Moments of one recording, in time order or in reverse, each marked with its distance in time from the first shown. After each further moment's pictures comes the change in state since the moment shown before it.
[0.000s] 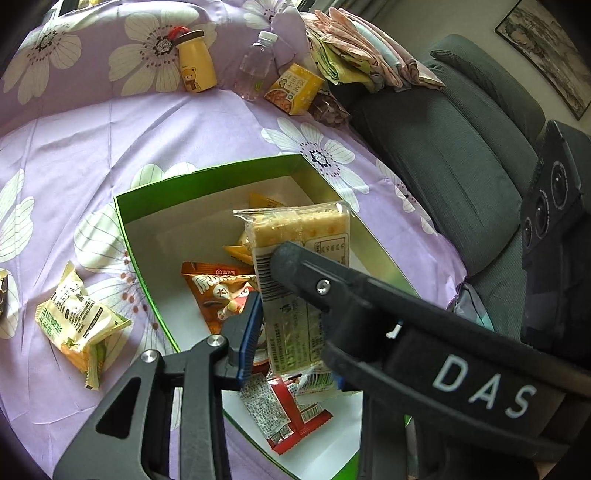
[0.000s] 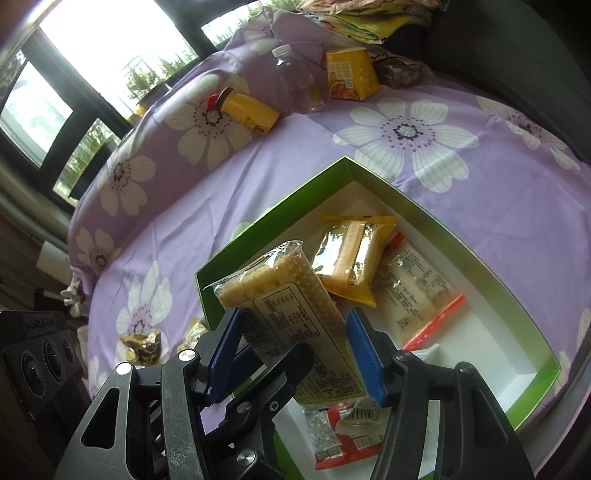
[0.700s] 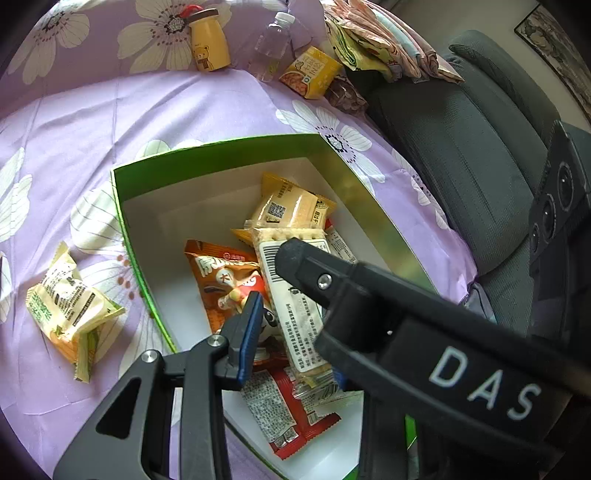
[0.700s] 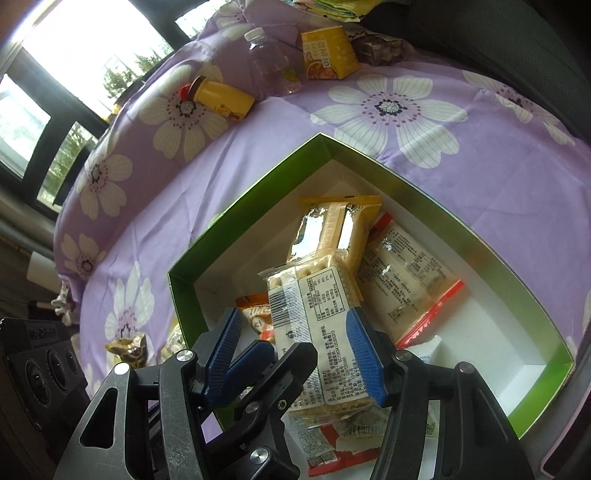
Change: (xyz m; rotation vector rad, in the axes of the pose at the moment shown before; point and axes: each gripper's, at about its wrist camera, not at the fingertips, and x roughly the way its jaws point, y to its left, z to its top) left arm 0.010 0.009 -0.001 -0.041 0.036 0.043; right arm 0.019 -0.012 -0.001 0.055 0.051 -0.037
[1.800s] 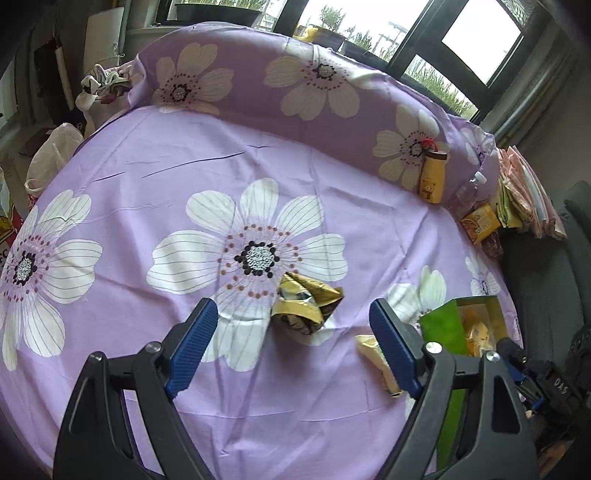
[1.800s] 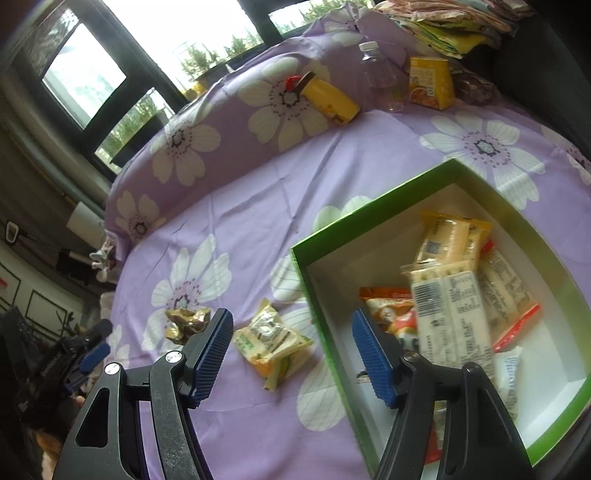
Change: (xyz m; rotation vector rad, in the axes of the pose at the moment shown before) left arm -0.192 0.223 -0.039 -0.402 -0.309 0.372; right arm -0.006 0.089 -0.030 -0.224 -0.037 0.186
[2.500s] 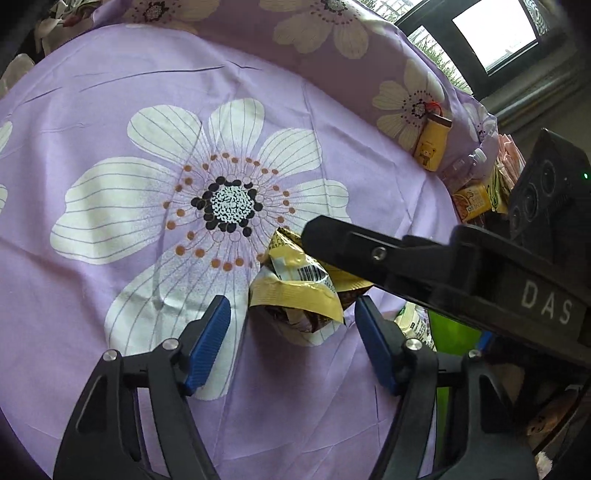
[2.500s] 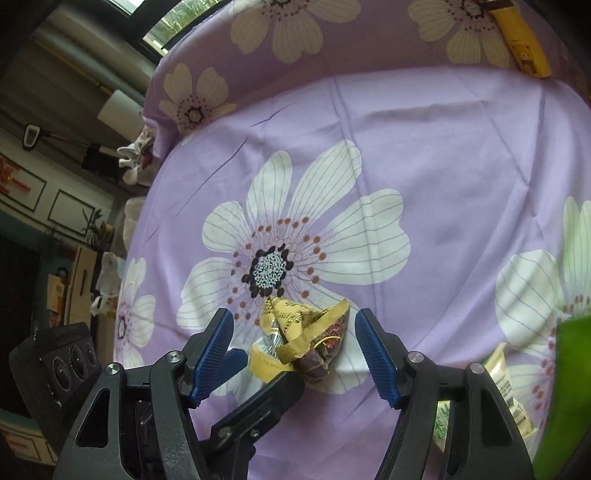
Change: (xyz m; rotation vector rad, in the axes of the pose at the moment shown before) left arm 0.093 0.019 -0.013 -0.074 0.188 -0.175; right arm 0.181 0.143 -0.001 -0.230 0.379 0.145
